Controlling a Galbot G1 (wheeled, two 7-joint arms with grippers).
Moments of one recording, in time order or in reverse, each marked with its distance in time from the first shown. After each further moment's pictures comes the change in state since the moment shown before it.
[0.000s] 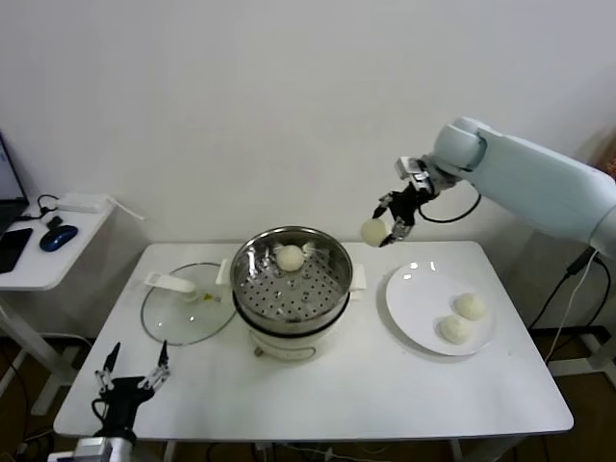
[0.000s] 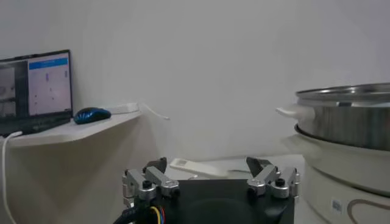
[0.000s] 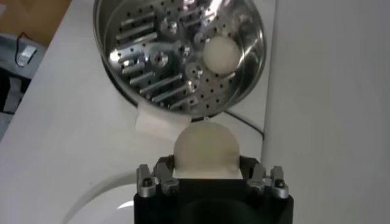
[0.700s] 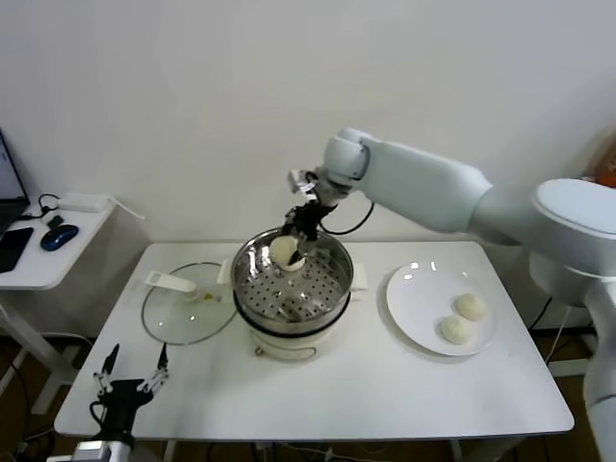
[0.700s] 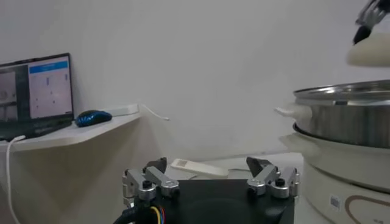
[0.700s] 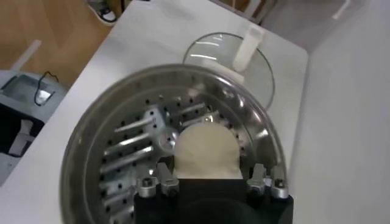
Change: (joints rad) left arm 0.022 0.000 -0.002 -0.021 0.017 0.003 -0.004; right arm -0.076 0.368 0.002 -0.099 0.077 -0.078 0.045
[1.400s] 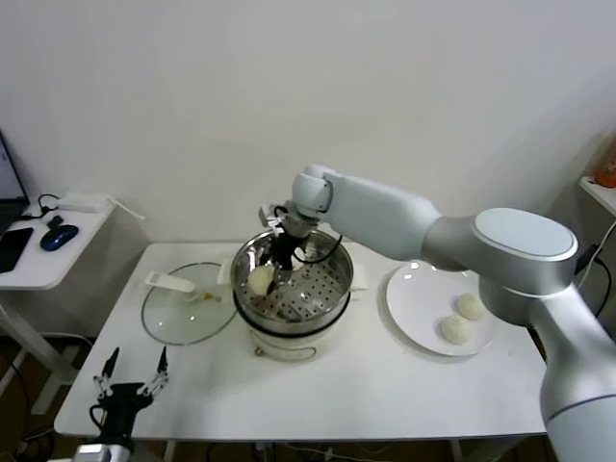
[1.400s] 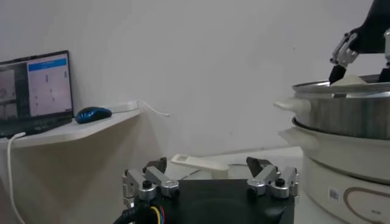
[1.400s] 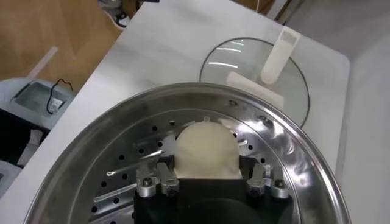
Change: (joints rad) left arm 0.009 0.002 0.000 0.008 0.004 -0.005 0.000; right arm -0.116 0.107 0.031 -0.085 -0.064 -0.004 0.006
